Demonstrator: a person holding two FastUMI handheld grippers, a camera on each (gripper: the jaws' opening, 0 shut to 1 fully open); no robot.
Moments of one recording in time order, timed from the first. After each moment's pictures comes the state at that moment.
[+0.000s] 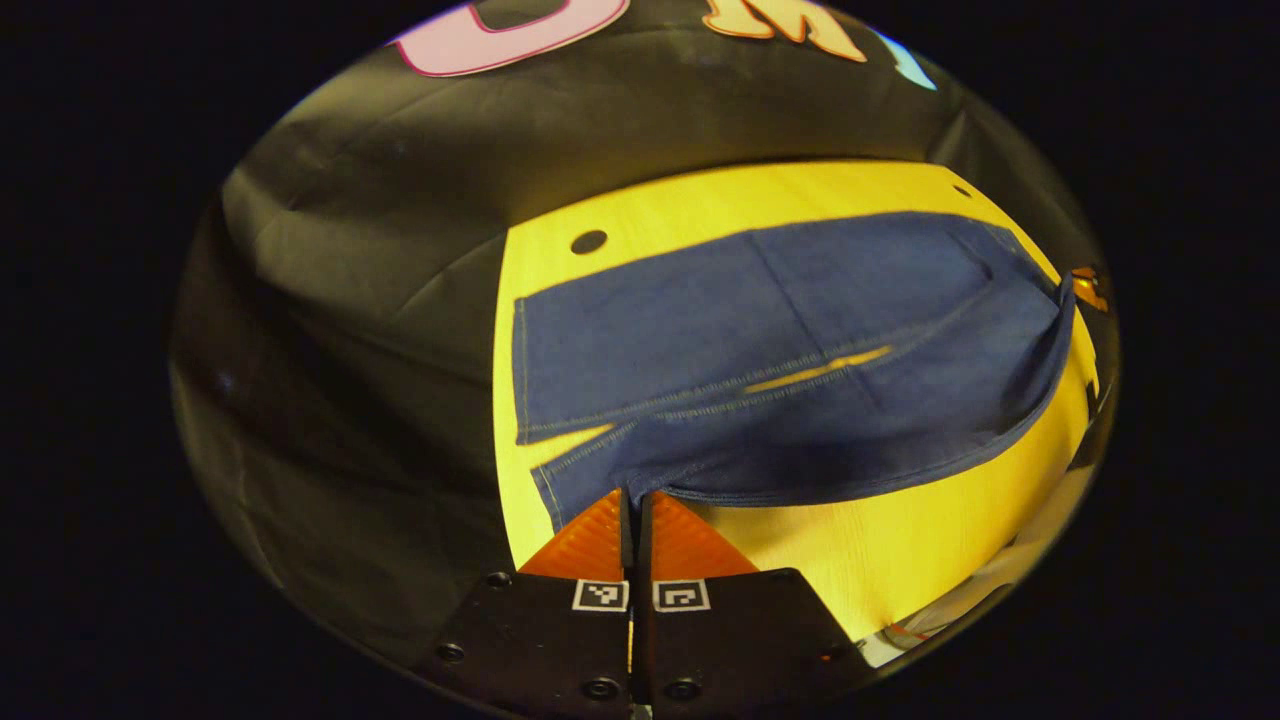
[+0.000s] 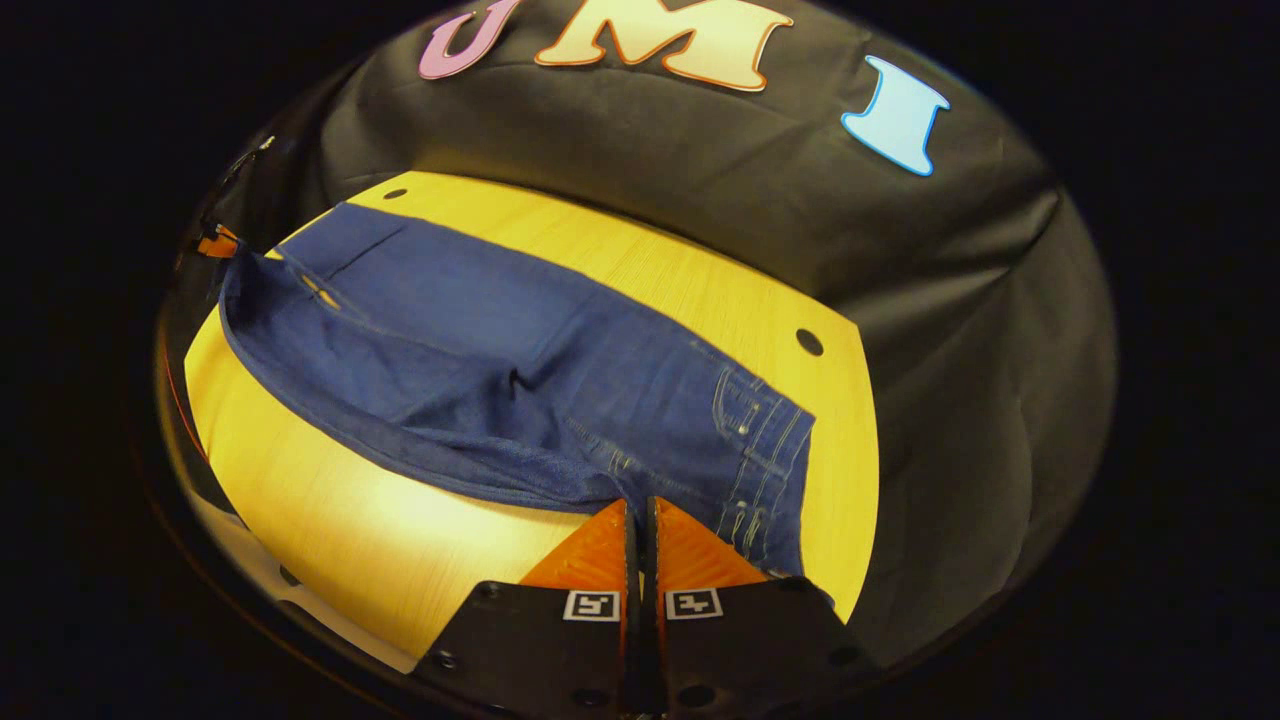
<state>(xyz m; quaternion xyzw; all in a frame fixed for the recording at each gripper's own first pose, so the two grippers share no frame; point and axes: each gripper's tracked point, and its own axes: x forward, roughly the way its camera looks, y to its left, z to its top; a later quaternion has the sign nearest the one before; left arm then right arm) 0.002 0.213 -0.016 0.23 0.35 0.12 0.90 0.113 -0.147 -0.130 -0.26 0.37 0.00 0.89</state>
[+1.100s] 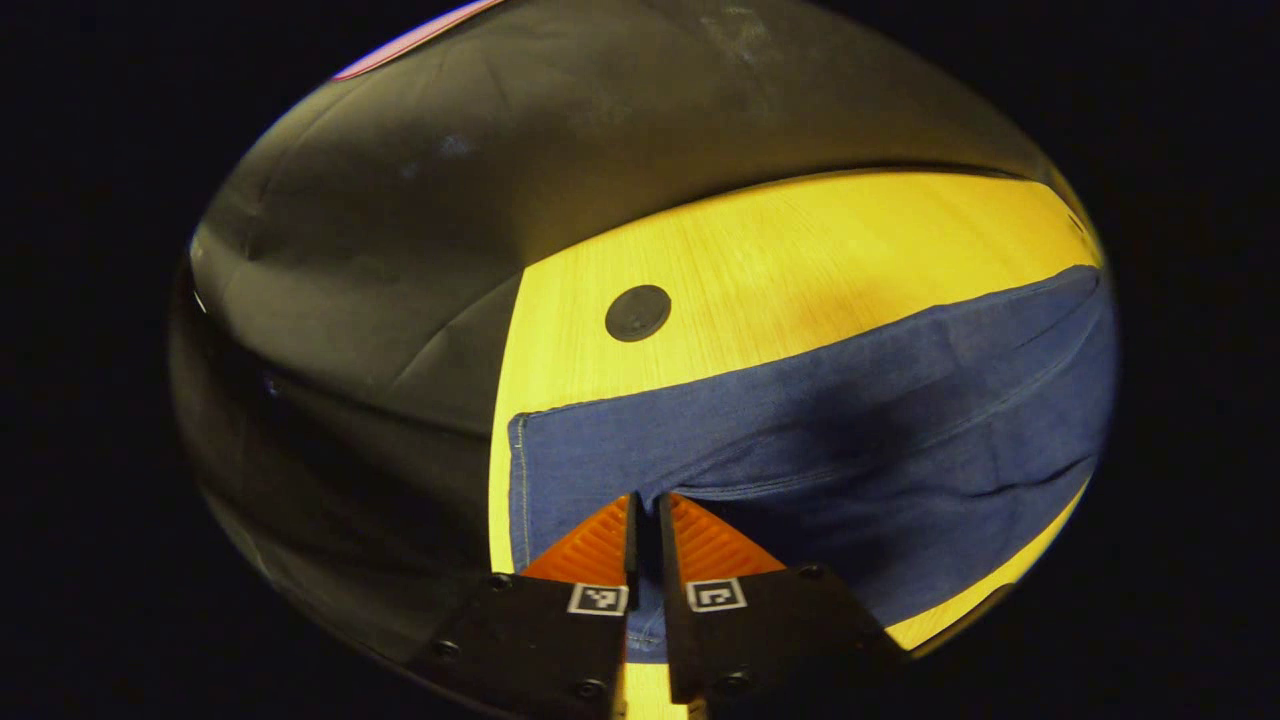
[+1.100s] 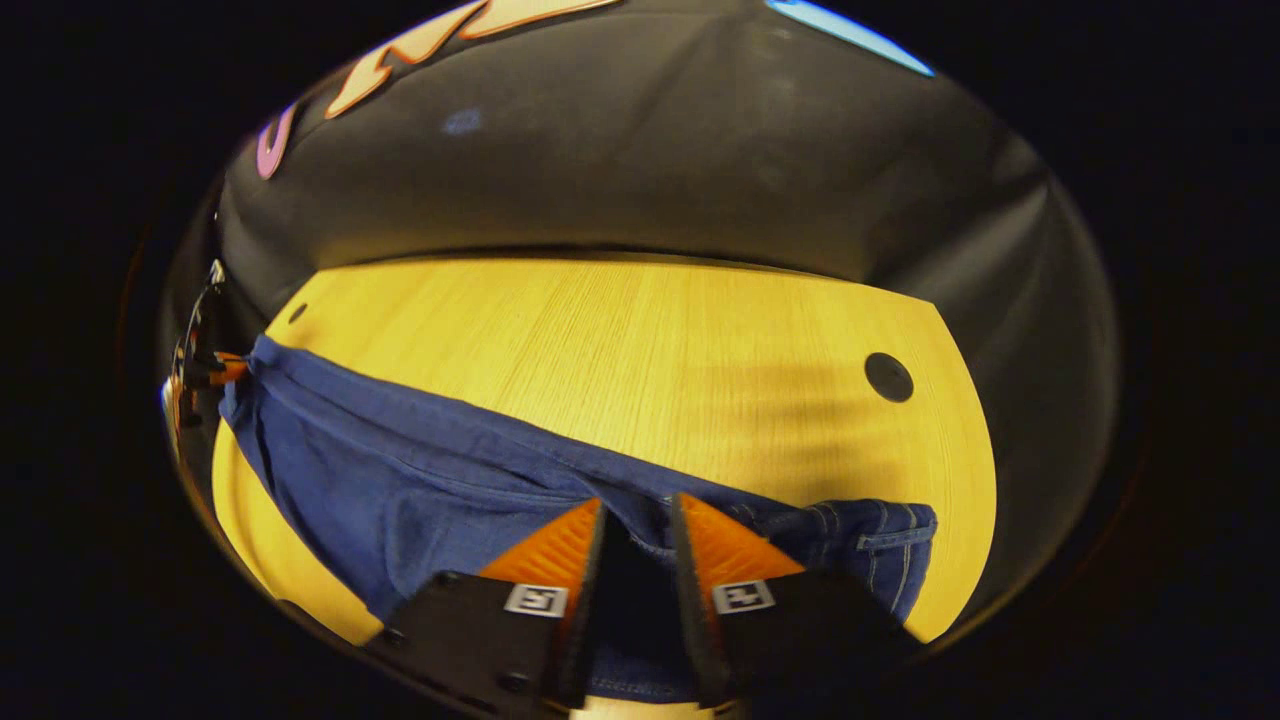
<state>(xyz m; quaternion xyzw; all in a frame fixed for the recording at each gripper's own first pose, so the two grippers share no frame) 0.188 0.249 -0.018 0.27 0.33 0.21 0.88 0.324 -0.182 -0.183 -0.08 0.39 0.00 0.92</state>
